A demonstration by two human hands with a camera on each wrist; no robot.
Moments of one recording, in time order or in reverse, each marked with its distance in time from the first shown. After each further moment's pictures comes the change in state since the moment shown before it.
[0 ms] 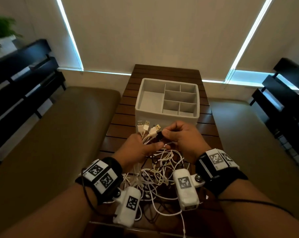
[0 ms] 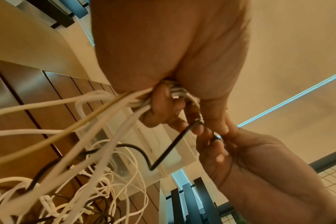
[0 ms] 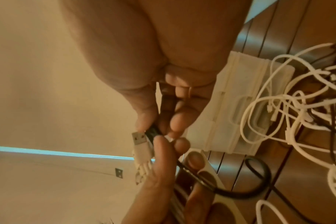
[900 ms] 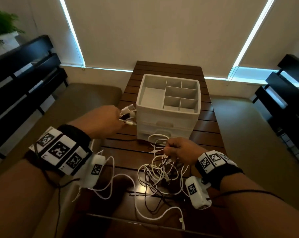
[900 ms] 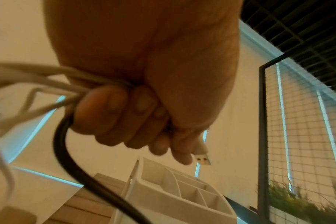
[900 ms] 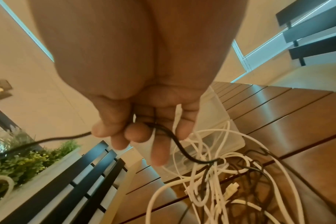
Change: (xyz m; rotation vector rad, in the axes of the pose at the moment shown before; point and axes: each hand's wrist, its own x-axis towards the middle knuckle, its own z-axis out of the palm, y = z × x) left_hand -0.020 0.087 -0.057 1.270 0.210 -0.123; right_hand 0.015 0.043 -0.033 -0.876 -0.329 -0.028
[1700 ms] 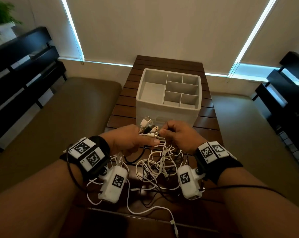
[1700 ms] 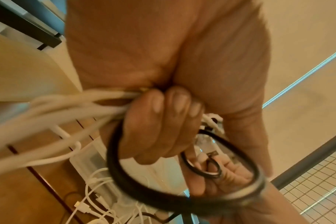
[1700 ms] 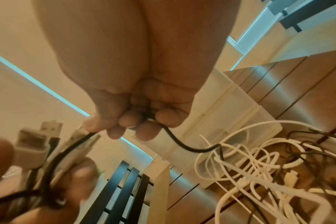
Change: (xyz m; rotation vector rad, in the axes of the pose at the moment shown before) left_hand 0.009 0.011 0.072 -0.856 -0.571 -0.003; right_hand 0.005 -0.022 -0.006 0.231 0.166 -0.154
